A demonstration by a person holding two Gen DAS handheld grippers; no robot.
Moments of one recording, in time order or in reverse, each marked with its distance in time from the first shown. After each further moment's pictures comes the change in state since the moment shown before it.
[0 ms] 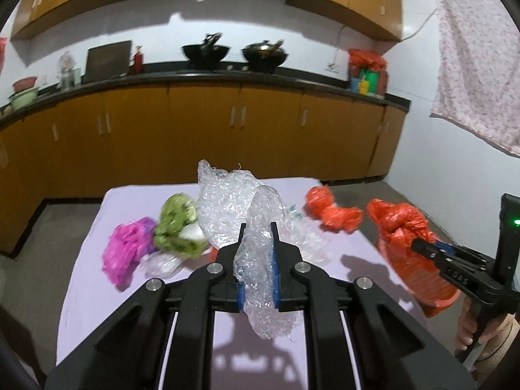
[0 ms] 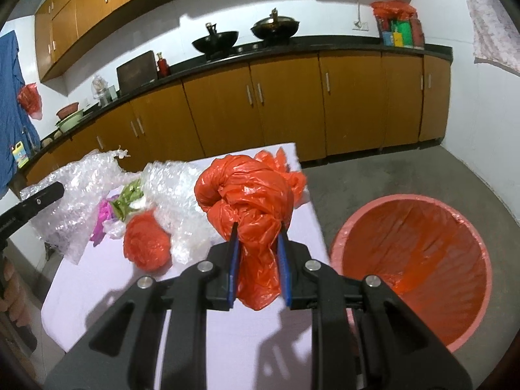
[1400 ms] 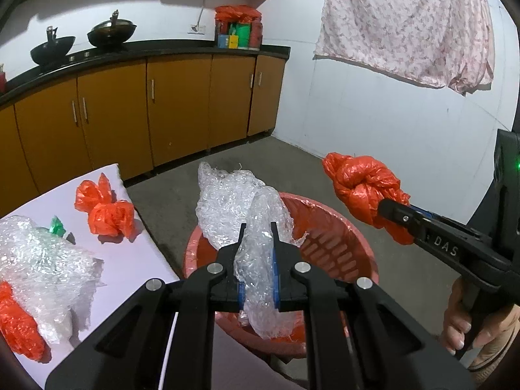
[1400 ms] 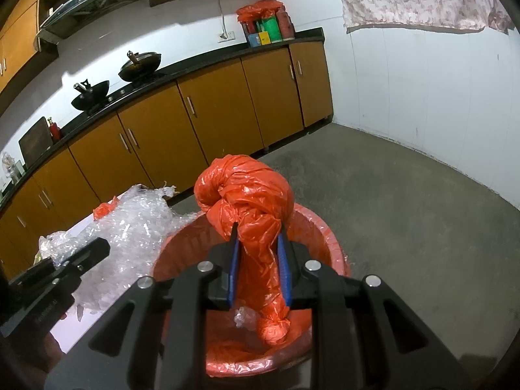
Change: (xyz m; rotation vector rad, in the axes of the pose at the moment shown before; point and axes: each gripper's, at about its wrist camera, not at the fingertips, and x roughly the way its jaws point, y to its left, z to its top) left arm 0.115 -0.237 -0.023 0.244 0.142 -0.452; right arm -0.064 -0.188 -0.025 0.326 -0.084 -0.376
